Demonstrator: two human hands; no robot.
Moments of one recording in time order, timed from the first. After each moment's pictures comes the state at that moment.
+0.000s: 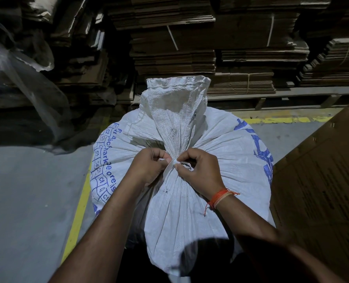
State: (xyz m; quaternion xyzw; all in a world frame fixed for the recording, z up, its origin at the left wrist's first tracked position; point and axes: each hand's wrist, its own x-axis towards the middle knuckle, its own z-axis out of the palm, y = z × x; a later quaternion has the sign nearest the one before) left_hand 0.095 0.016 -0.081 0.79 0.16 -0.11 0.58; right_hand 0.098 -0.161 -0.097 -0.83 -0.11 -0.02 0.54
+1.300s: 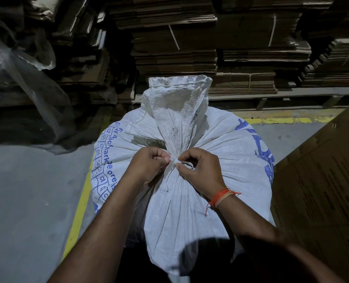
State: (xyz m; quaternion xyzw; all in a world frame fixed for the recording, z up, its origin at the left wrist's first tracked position) left_hand 0.097 0.020 -0.083 0.76 0.19 -0.12 0.61; right_hand 0.099 -0.161 -0.096 -0.83 -0.11 -0.03 0.54
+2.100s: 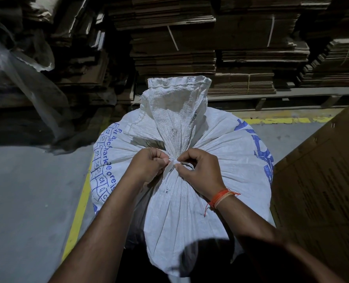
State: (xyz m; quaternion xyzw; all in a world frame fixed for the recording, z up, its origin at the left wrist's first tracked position) left_hand 0.098 0.019 -0.084 0.77 0.19 -0.12 0.59; right_hand 0.098 -0.161 -0.095 -0.83 -0.11 -0.03 0.54
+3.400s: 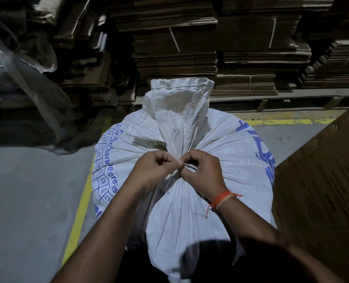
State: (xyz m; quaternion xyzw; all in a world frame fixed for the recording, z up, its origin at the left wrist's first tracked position) left_hand 0.083 0.011 -0.072 0.78 0.13 -0.12 0.60; right_hand 0.098 -0.162 -0.095 -0.83 -0.11 -0.01 0.55
